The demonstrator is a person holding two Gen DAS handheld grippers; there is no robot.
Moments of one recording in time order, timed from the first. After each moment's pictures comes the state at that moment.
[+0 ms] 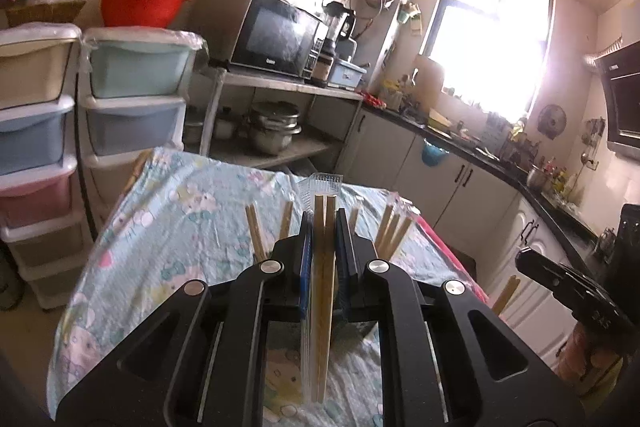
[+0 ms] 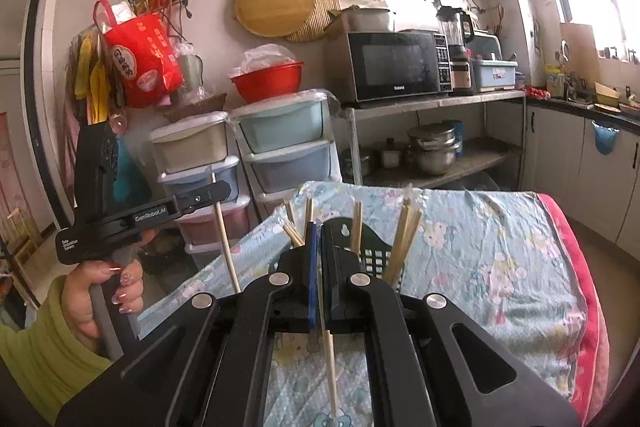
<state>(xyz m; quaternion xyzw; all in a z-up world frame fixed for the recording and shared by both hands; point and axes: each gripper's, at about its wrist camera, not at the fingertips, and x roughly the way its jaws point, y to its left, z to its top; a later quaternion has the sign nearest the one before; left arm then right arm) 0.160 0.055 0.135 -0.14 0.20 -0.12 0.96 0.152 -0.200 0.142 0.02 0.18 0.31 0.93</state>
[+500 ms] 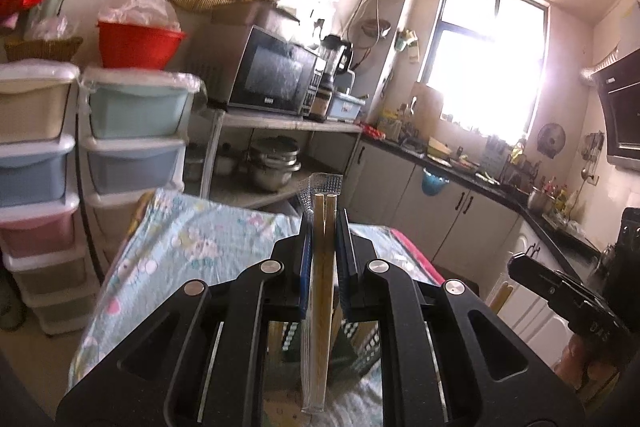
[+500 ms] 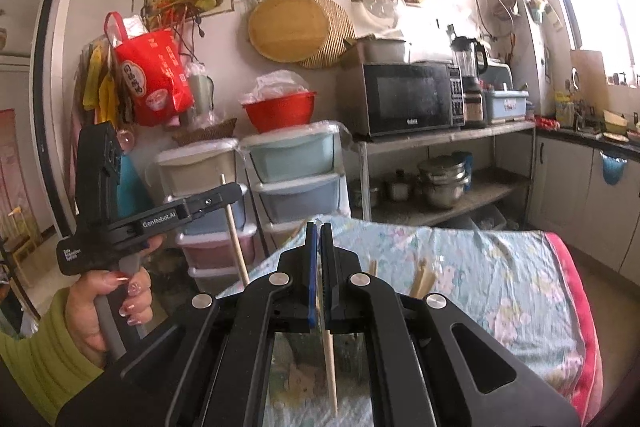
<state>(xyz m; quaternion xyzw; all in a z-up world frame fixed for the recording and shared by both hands) 0.171 0.060 0.182 -0.14 0.15 -0.11 0.97 0.166 -0.177 0.185 0.01 0.13 0.33 0.94</state>
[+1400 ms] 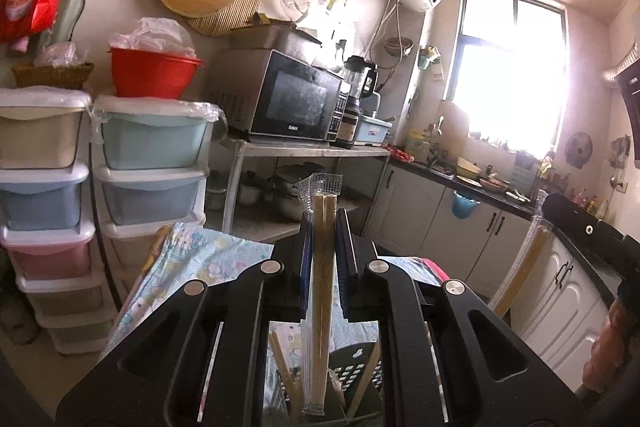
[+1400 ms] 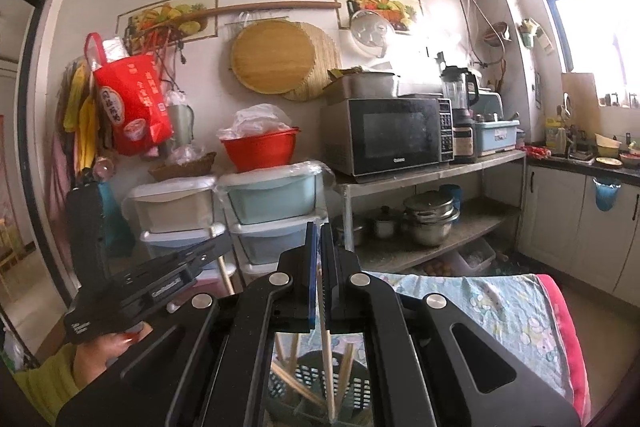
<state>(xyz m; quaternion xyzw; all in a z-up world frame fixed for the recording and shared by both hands) 0.215 0.057 0.188 -0.12 0.12 -0.05 0.98 0.229 -0.163 0.226 0.02 0.10 0.29 0.95</state>
